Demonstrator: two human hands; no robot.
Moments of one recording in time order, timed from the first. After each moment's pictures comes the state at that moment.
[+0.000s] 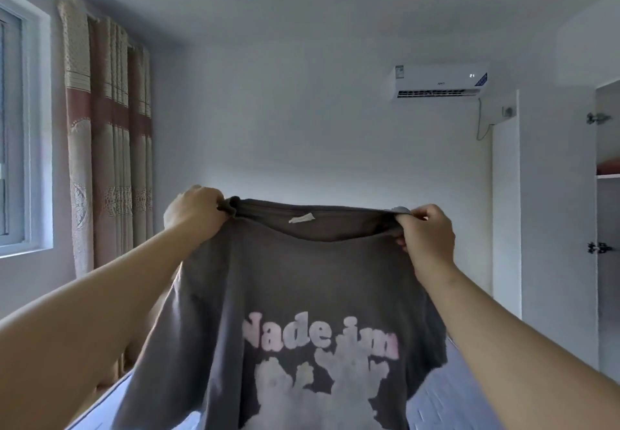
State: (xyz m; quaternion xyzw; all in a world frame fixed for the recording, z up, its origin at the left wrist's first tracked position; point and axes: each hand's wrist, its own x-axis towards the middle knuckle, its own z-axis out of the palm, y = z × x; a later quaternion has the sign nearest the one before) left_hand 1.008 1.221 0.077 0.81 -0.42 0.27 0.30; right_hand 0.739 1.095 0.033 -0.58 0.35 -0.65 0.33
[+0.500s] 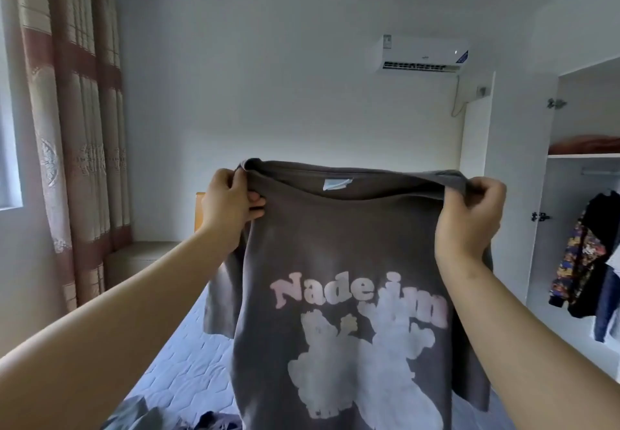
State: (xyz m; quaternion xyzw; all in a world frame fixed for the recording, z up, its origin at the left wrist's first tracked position) left_hand 0.969 1.286 0.032 0.50 -0.38 -0.12 0.77; right_hand 0.724 1.214 0.016 -0.46 0.29 -0.82 0.17
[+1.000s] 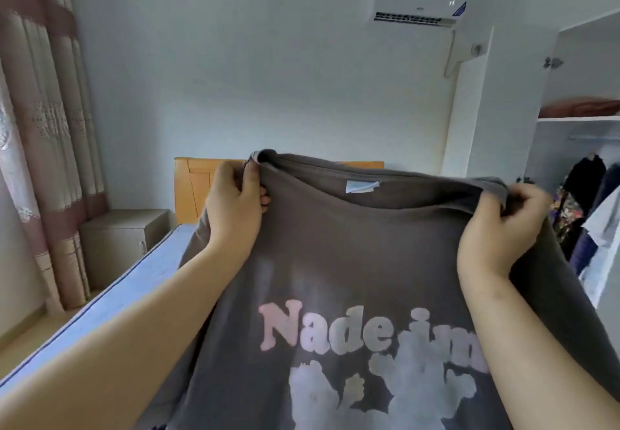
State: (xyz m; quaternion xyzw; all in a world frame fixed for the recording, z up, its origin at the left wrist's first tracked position) left_hand 0.930 1.240 -0.026 0.49 -0.42 0.00 0.77; right_hand 0.688 1.179 -0.039 -0.42 0.31 -0.85 0.12
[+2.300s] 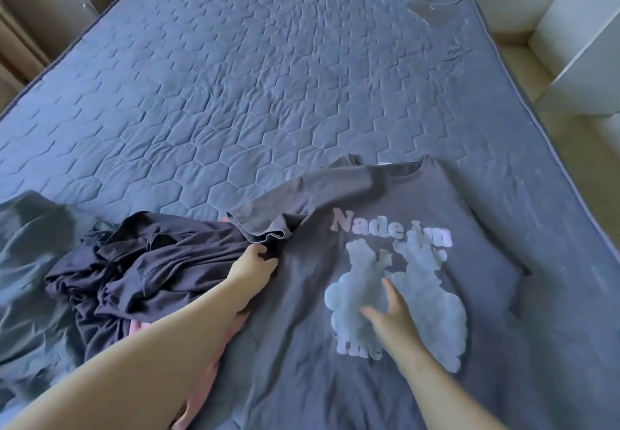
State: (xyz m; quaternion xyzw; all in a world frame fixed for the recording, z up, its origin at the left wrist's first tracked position) left_hand 0.986 0.978 -0.571 0.86 -0.25 -0.40 0.20; right_hand 0.750 0.951 -0.573 -0.52 0.61 -0.10 0.59
